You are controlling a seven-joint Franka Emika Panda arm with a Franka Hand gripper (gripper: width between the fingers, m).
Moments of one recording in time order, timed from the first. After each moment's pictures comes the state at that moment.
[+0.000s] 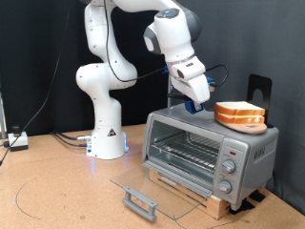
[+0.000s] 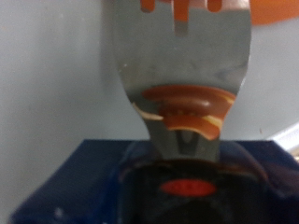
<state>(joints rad) 0.17 -0.42 0.12 -2.56 0.49 2.23 -0.70</state>
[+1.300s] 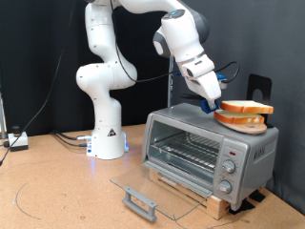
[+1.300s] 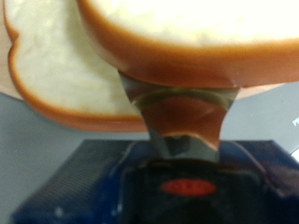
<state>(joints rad) 0.18 -0.37 0.17 -2.54 0.62 2.41 -0.65</state>
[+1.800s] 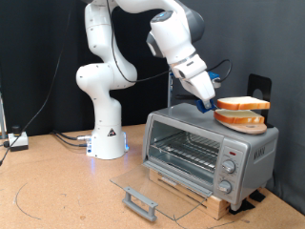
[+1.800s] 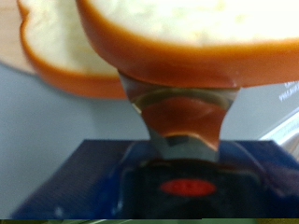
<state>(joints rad) 0.18 -0.41 0.09 -2.57 0.68 2.36 -0.76</state>
